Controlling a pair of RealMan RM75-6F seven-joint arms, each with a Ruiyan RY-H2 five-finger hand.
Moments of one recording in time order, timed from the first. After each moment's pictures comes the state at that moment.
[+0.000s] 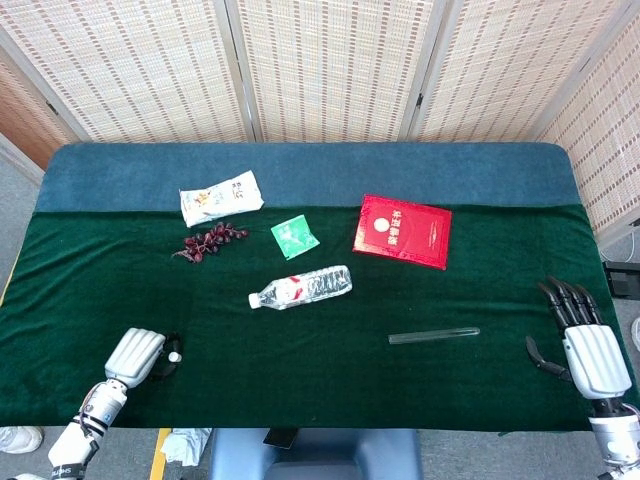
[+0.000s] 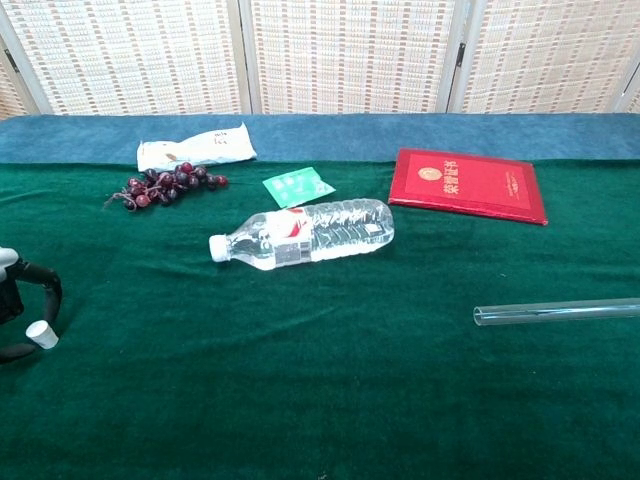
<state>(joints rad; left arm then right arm) -0.37 -1.40 0.04 -1.42 1.46 1.11 0.13 0.08 -1.15 0.04 -1.53 -1.58 1.52 0.13</state>
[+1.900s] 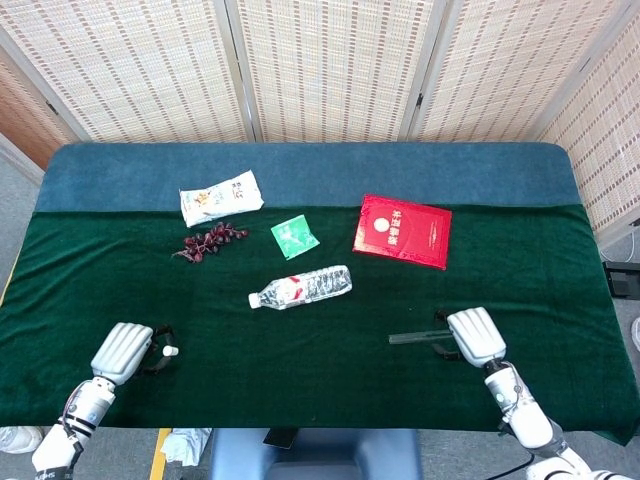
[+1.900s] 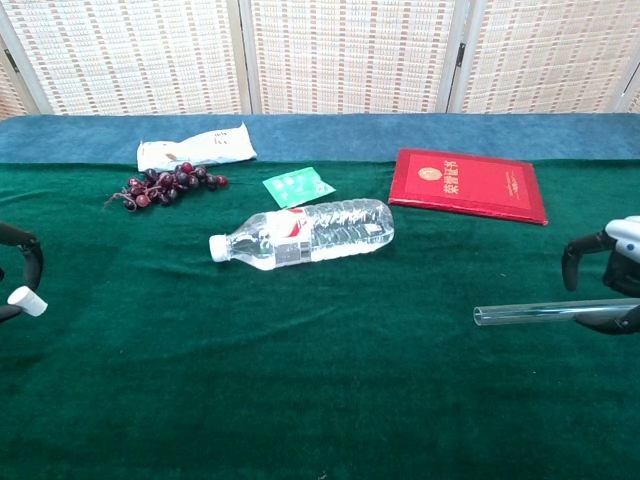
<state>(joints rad) -0.36 -1.29 0.02 -1.57 1.46 1.15 0.05 0.35 -1.48 0.04 -1.34 -1.47 1.11 -0.18</state>
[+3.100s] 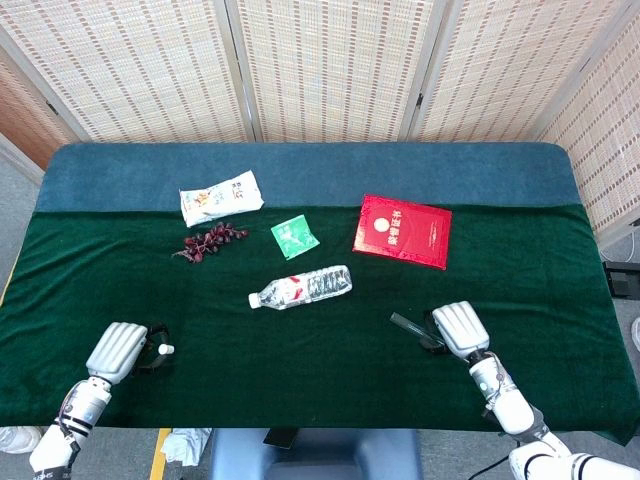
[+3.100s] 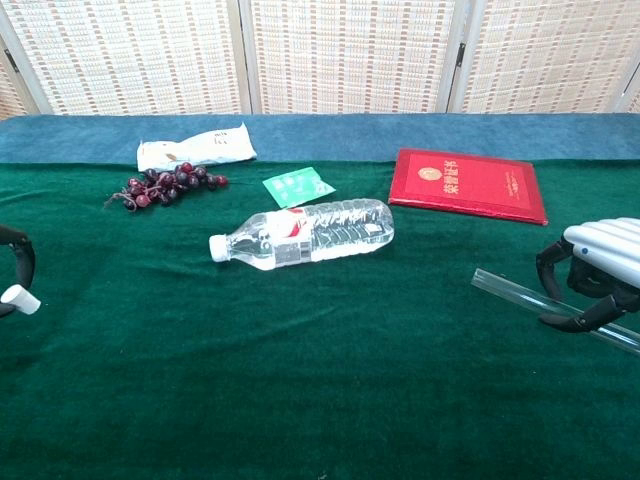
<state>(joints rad) -0.35 -1.30 0.01 -1.53 1.46 1.17 0.01 0.42 -1.53 0.05 -1.30 -1.41 1.04 -0.20</state>
